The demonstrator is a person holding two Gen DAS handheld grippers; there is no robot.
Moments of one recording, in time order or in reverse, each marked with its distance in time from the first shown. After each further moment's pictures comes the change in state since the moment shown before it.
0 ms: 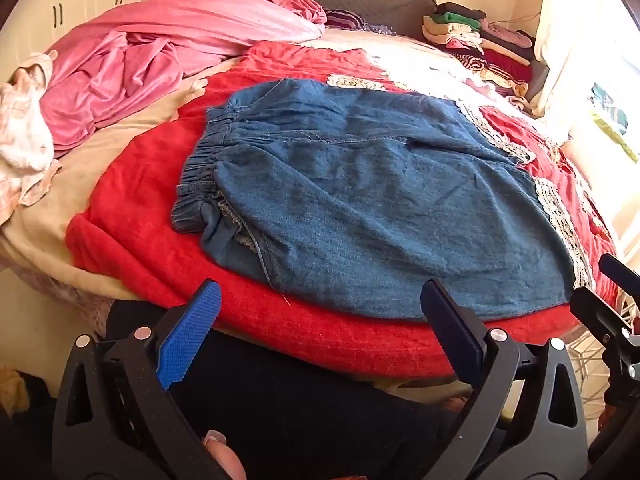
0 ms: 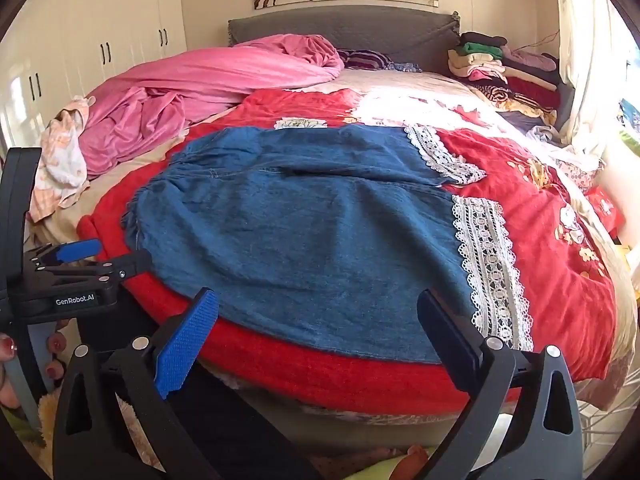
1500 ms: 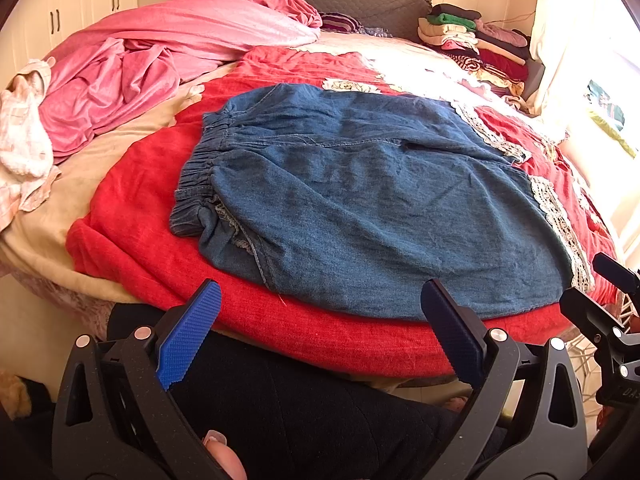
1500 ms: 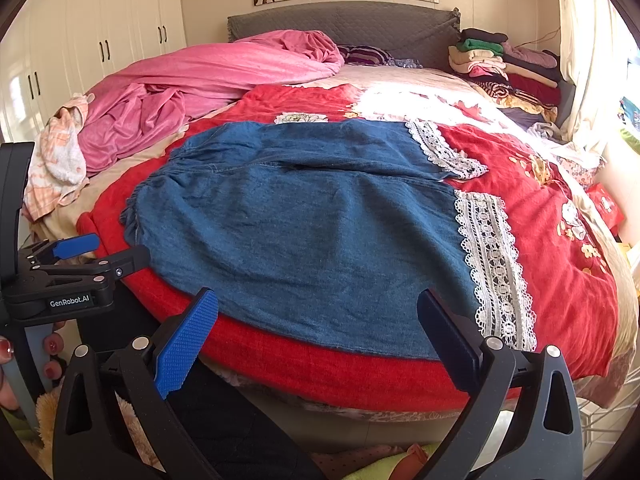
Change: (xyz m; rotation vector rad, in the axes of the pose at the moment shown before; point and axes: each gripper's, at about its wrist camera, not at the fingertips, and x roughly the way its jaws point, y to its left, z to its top) left arm -0.002 -0.003 -0.001 0.008 -0.010 -0.005; right arm 0.005 -0.002 -0.002 0.005 0.018 0.006
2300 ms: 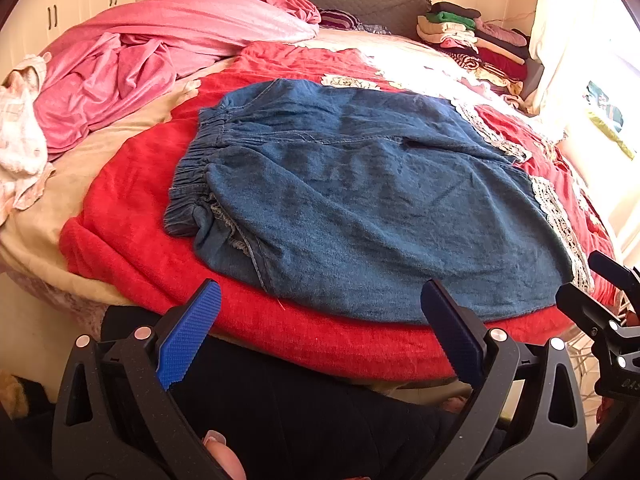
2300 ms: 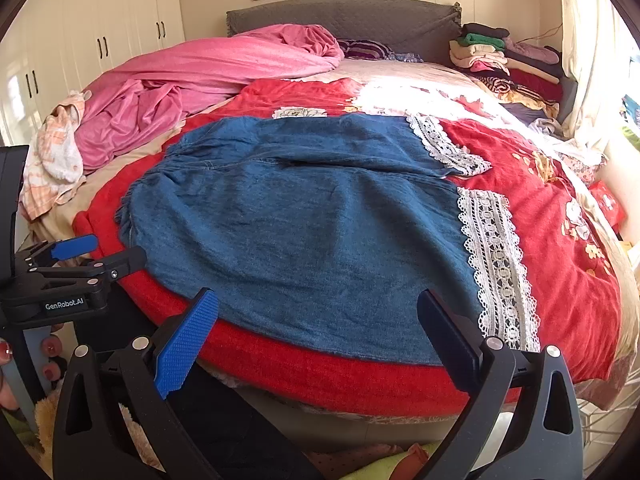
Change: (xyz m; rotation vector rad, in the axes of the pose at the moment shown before) left arm 0.007 0.004 0.003 -0.003 0.012 -0.019; right arm 0.010 -0.004 0.006 0.002 0.027 0.004
